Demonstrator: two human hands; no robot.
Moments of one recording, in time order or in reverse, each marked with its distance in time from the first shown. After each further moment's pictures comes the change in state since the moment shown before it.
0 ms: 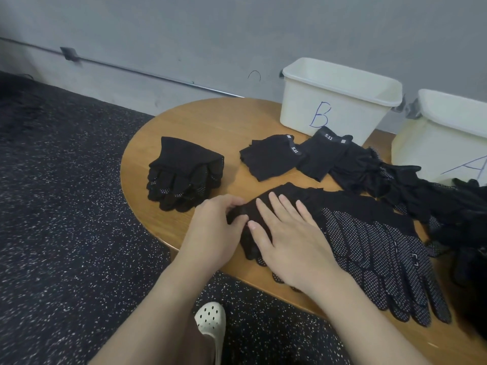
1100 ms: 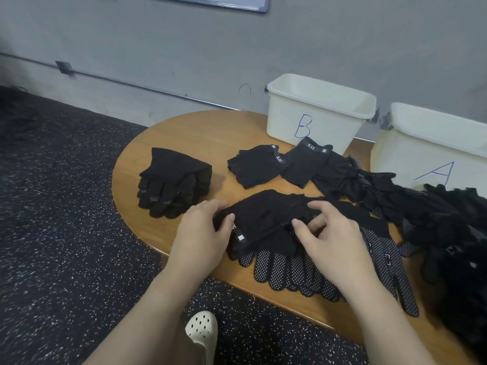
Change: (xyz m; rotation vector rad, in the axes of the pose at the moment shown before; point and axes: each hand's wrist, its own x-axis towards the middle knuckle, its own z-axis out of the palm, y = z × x) left_hand -0.006 0.002 0.005 0.043 0.109 0.067; right_hand -0.037 0.058 -0.033 0.456 0.383 0.323
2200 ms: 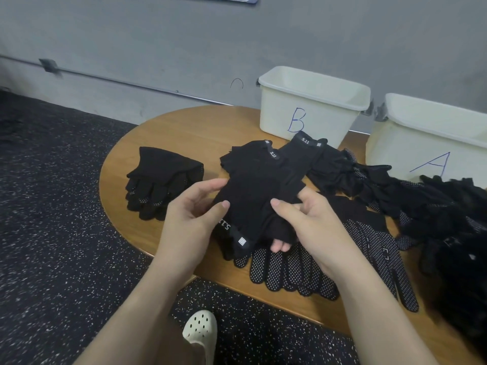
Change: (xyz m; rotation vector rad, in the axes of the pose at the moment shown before) left_hand 0.003 0.006 -0.010 -0.791 -0.052 -0.039; right_hand 0.015 -0.025 0.006 0.817 -0.360 -0.001
